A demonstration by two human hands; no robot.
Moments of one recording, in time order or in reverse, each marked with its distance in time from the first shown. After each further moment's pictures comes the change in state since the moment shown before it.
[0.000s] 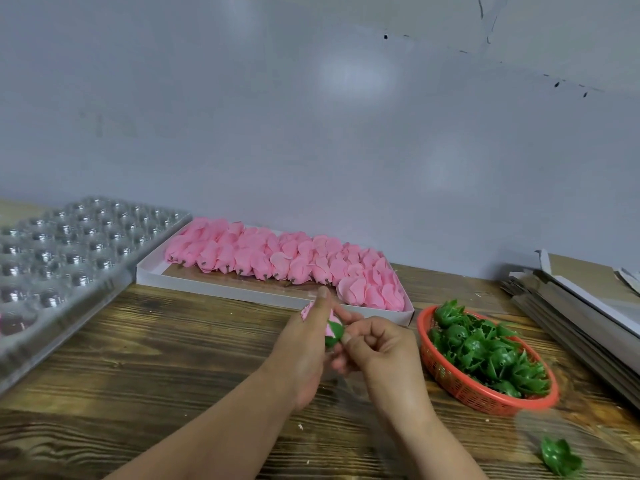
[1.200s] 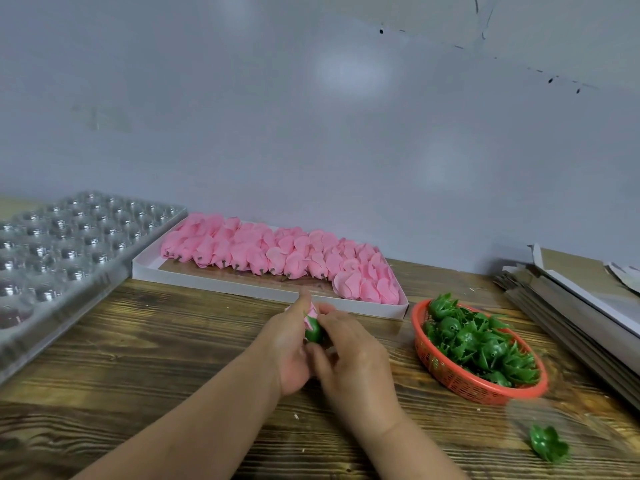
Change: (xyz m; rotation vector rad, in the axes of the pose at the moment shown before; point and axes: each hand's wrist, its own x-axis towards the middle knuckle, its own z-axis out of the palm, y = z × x) left_hand 0.009 0.006 -0.013 -0.192 0.005 -0.279; right_hand -0.007 0.022 0.012 -0.905 0.045 -0.670
